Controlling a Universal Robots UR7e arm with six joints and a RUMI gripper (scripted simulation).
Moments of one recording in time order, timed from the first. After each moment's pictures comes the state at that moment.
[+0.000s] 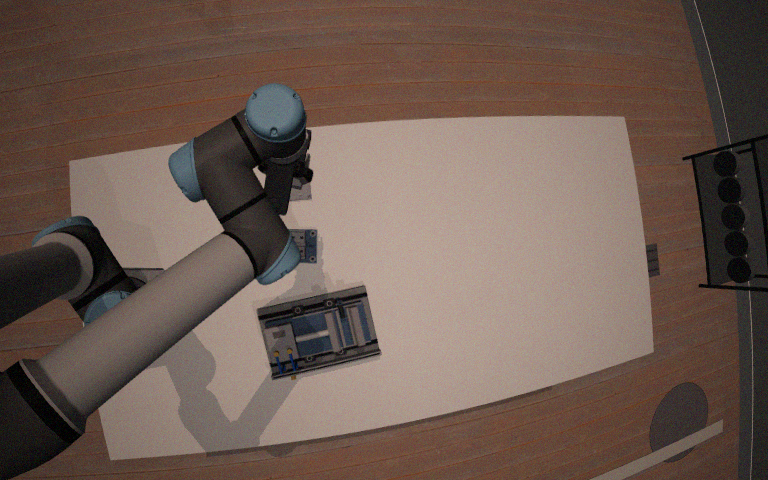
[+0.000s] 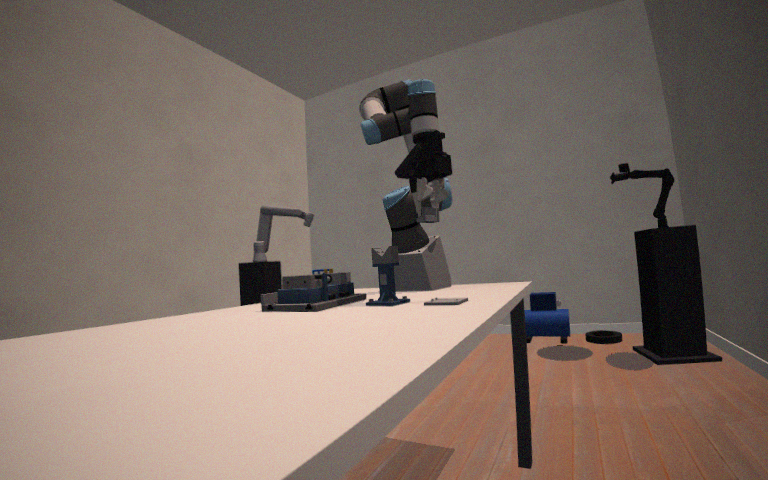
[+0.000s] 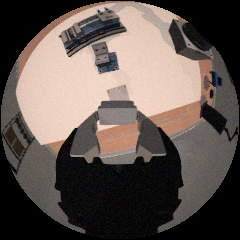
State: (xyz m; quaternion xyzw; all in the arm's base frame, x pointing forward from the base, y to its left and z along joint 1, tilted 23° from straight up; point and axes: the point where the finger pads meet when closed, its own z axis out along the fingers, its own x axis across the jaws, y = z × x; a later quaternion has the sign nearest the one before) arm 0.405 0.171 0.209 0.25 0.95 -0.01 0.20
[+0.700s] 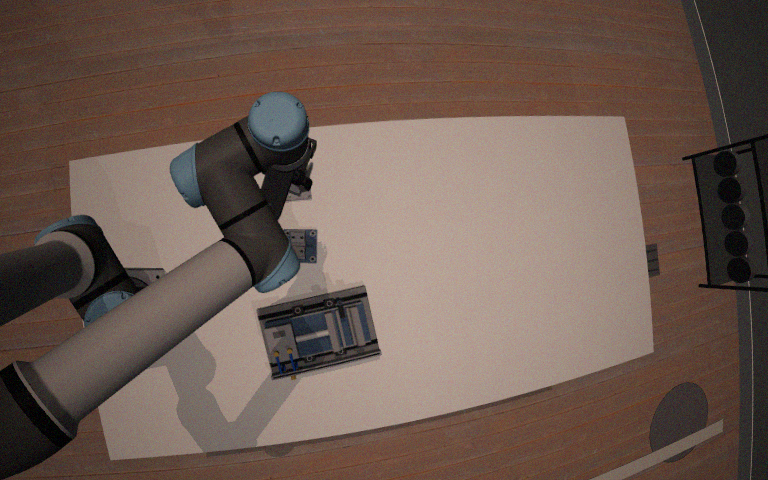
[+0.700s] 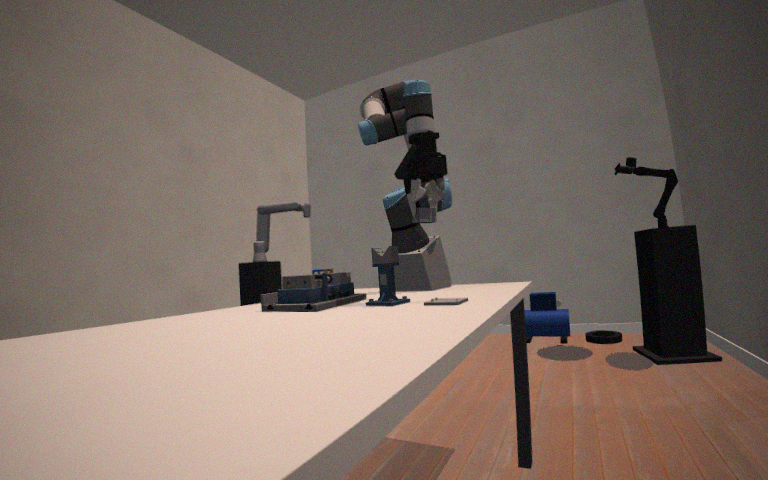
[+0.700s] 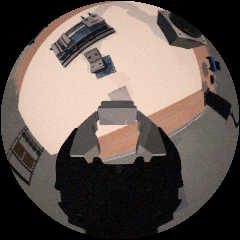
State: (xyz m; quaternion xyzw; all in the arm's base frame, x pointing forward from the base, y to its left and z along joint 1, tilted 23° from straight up) arm 0.402 0.161 0.209 0.32 0.93 0.00 0.20
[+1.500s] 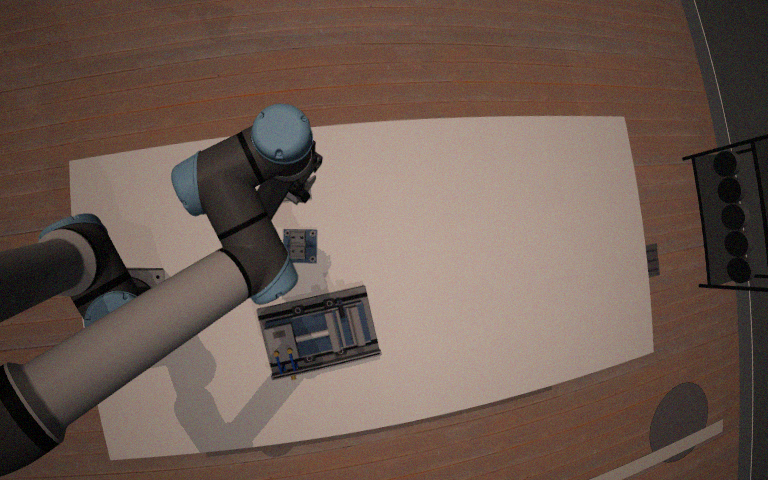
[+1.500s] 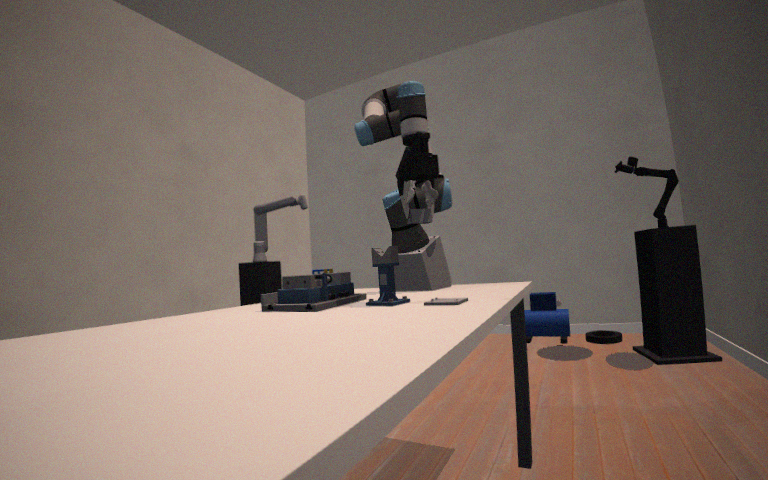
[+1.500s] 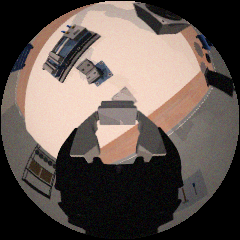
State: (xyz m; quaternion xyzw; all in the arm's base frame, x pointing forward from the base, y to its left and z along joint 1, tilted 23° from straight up) arm 0.399 0.147 0.210 0.44 0.88 0.03 0.19
